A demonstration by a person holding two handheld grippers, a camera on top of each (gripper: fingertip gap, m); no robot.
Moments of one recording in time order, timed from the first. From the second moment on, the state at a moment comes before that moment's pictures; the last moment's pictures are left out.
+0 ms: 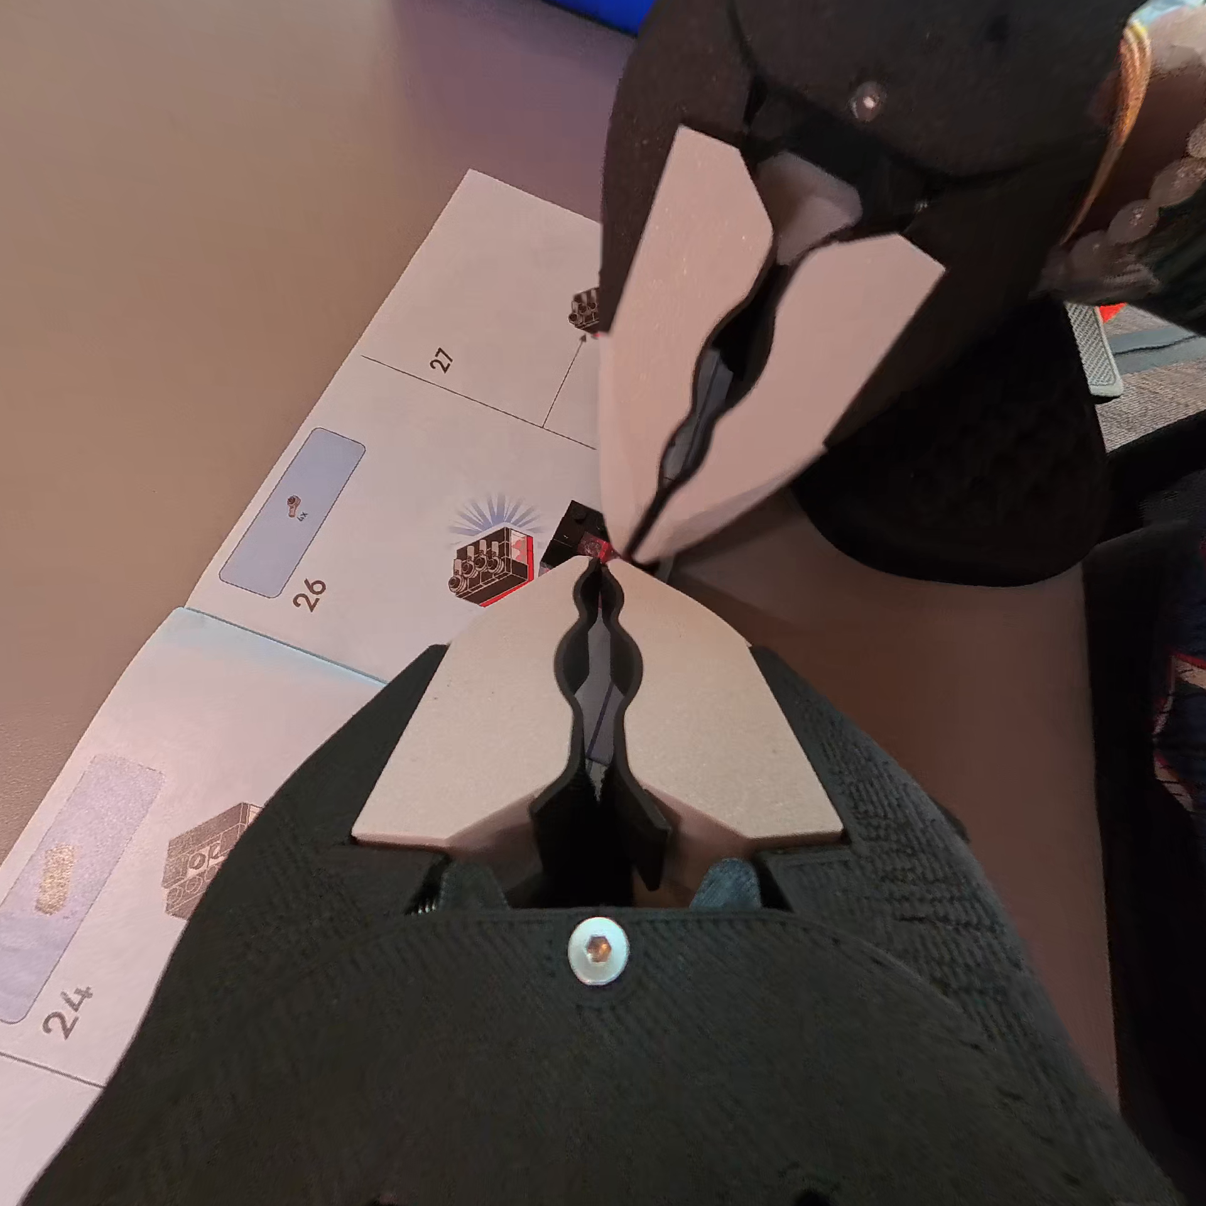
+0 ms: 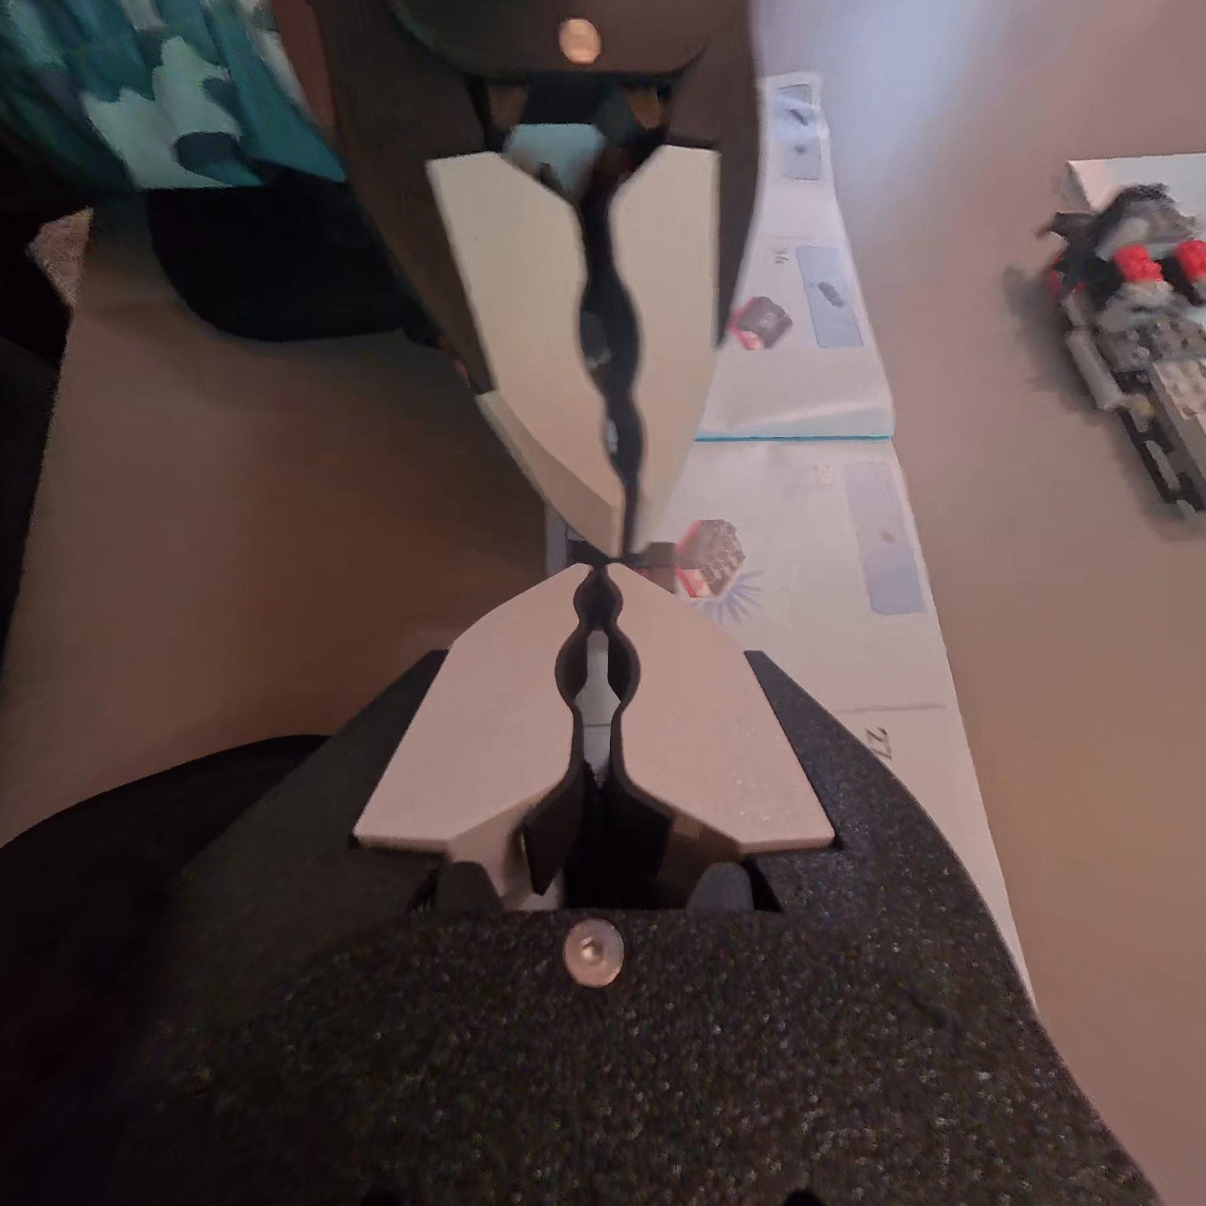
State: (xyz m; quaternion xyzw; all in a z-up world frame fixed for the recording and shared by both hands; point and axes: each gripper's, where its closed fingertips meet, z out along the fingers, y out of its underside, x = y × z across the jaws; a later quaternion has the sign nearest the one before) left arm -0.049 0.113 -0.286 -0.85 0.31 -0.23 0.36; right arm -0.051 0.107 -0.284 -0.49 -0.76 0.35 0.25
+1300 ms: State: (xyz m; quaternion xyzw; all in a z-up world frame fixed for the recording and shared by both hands) left arm -0.135 0.055 -0.213 -0.82 0.11 -0.16 0.53; right arm -0.057 0.108 -0.295 -0.51 -0.75 0.35 0.23
